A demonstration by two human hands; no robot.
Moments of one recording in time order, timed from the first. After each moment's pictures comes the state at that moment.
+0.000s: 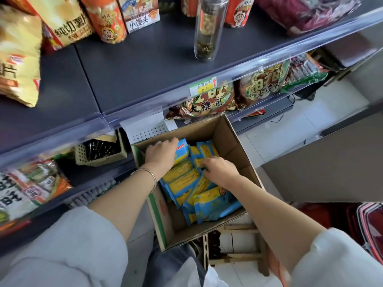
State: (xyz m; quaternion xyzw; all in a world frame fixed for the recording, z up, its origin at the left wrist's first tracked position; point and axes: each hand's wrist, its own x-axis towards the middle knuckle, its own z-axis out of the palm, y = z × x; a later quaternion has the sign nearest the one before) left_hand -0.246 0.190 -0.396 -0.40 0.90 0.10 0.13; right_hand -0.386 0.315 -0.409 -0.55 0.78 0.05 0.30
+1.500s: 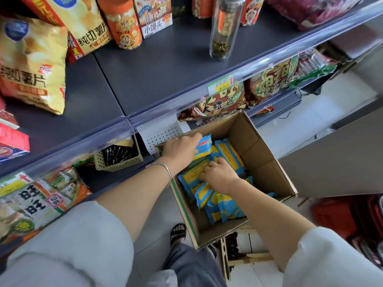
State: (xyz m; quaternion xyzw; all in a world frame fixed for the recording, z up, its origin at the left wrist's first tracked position) left_hand -0.228 0.176 -0.363 -0.29 0.94 0.11 0.11; right_hand -0.323 0.298 -0.424 -0.72 0.65 0.22 0.15
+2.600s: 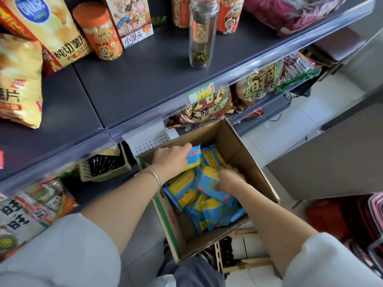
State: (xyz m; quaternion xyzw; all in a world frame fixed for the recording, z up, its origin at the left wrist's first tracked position) left_hand -0.255 0.186 -0.366 -0.29 0.94 0.09 0.17; right_hand -0.386 0.321 -0.442 -0.40 0.84 0.13 0.36
